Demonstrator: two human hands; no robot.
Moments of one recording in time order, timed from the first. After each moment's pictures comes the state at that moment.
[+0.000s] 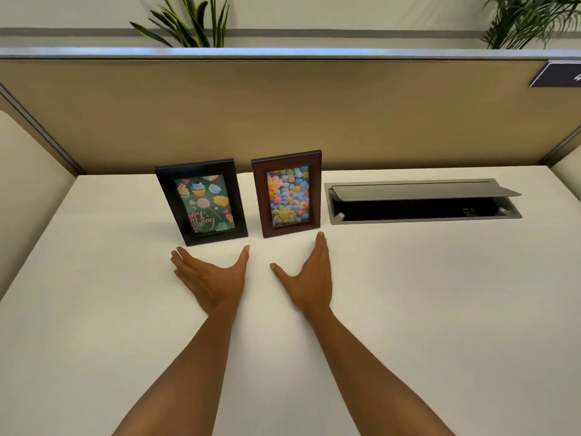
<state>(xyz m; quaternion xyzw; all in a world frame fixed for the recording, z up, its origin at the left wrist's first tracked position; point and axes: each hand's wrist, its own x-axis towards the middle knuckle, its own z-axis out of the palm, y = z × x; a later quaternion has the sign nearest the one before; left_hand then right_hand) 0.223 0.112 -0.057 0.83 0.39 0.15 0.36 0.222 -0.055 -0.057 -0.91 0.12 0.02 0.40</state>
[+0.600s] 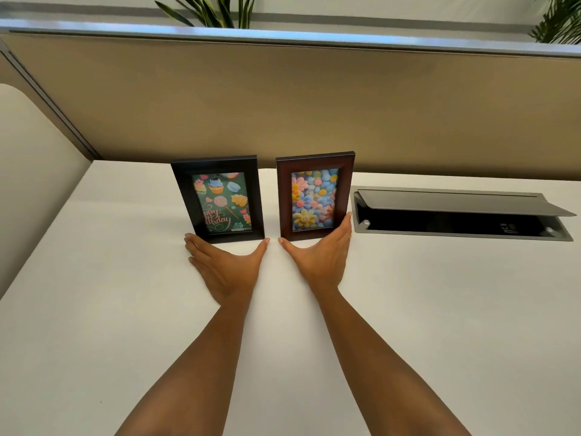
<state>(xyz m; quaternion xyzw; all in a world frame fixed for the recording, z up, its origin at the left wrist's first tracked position) 0.256 0.117 -0.055 0.83 0.42 0.13 0.35 0.296 -0.031 -0.053 -0.87 0.20 -0.04 0.45</state>
